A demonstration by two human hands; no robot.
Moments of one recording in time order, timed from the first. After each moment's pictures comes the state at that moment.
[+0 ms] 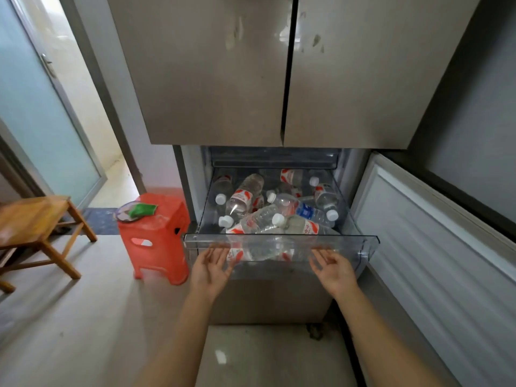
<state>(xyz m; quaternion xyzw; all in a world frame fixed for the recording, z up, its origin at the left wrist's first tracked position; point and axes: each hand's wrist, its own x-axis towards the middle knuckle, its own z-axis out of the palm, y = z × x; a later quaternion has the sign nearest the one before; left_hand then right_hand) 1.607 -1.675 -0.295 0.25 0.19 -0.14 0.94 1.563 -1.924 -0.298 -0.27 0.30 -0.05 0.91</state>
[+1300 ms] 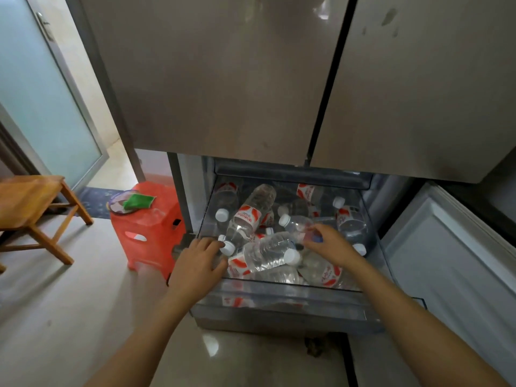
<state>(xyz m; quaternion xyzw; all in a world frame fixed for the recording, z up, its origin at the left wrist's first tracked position) 1.707 -1.656 -0.277 0.97 -0.17 0.05 0.18 1.718 -1.944 -0.252 -0.93 0.03 0.08 0.35</state>
